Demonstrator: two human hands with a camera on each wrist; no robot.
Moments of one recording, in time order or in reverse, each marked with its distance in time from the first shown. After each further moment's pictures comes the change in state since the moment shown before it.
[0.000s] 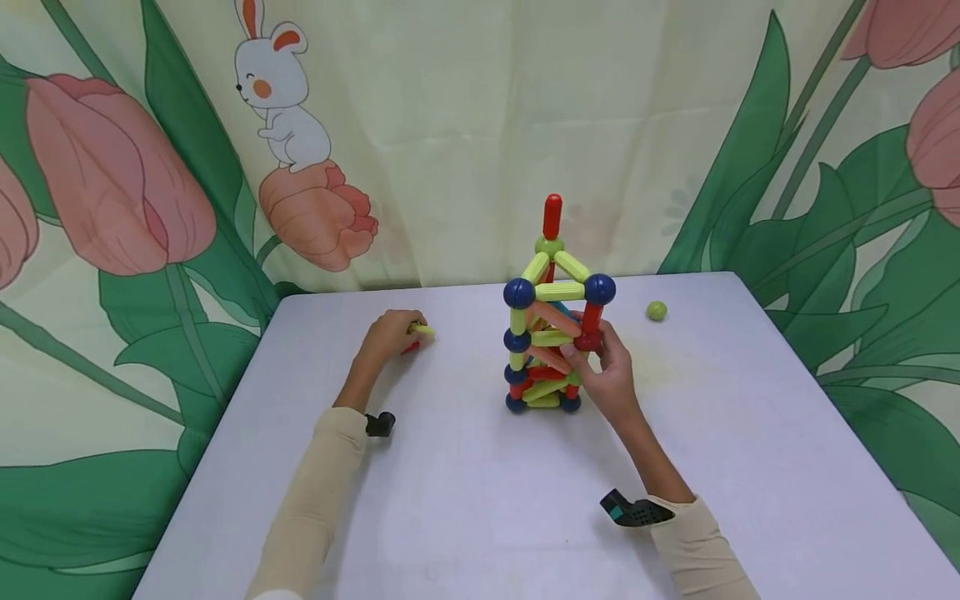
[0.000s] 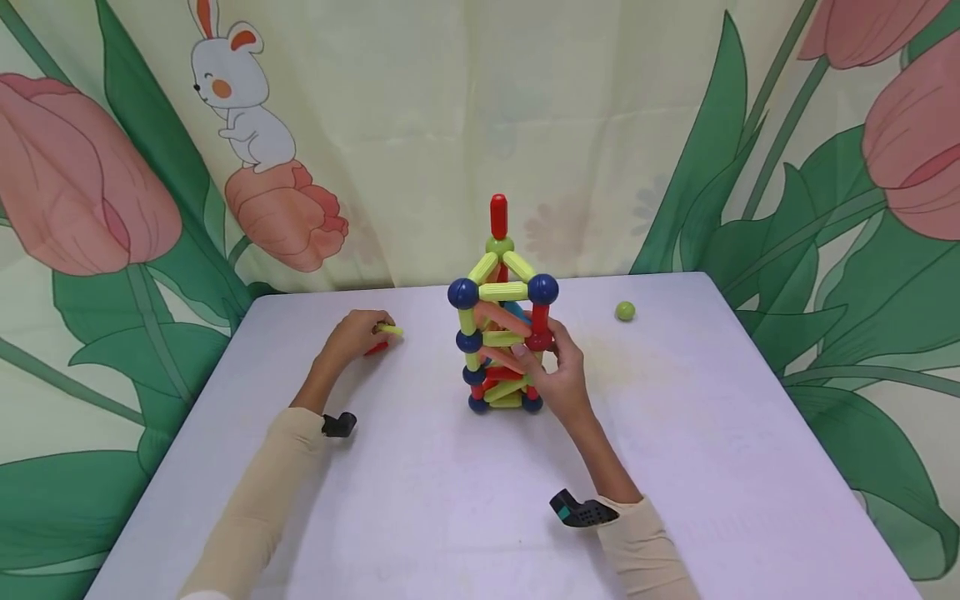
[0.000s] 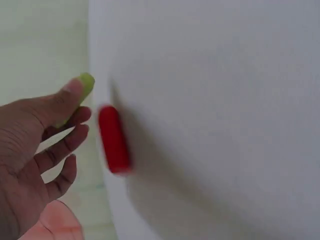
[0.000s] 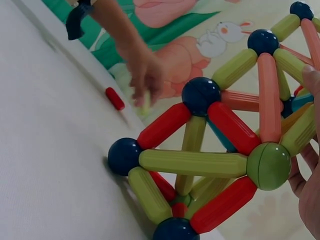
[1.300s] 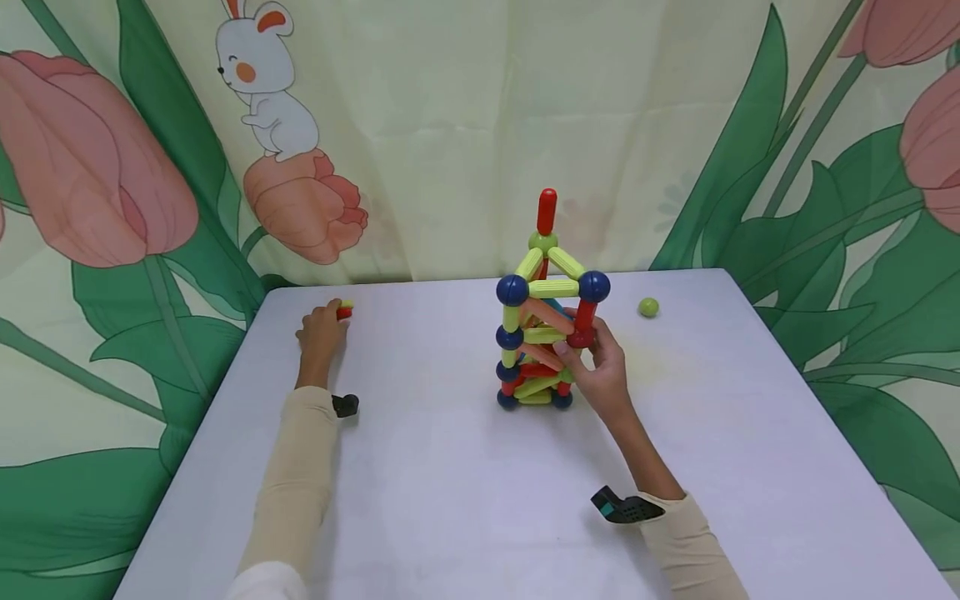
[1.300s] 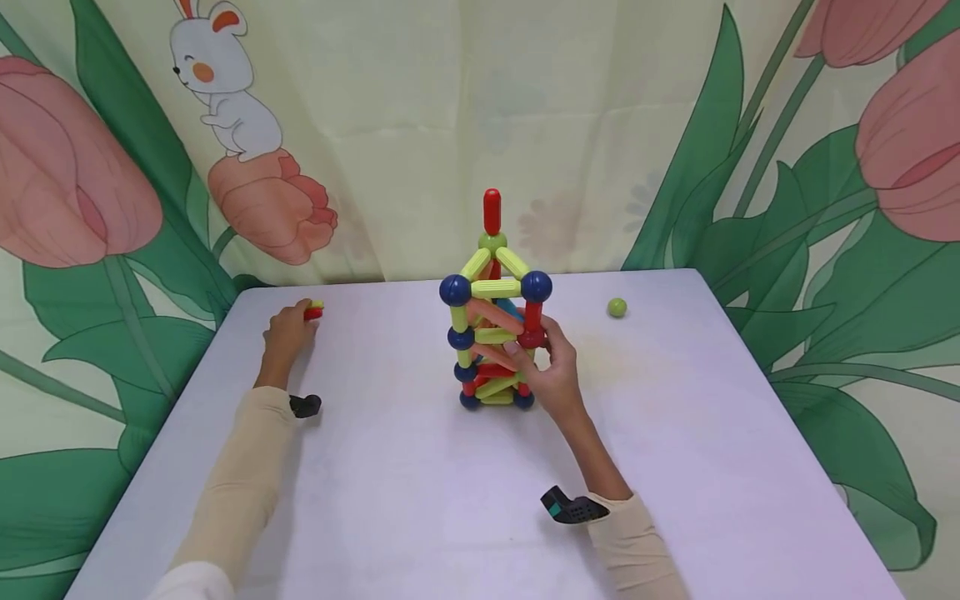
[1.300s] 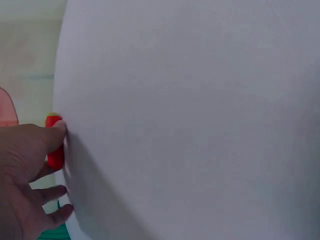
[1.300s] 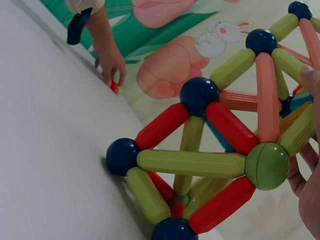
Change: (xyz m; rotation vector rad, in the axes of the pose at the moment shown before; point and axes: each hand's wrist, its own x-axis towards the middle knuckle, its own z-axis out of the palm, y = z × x) left_hand -0.020 -0.082 -0.017 0.042 0.119 -0.480; right_hand 0.000 0.003 -0.002 0.012 -0.004 -0.006
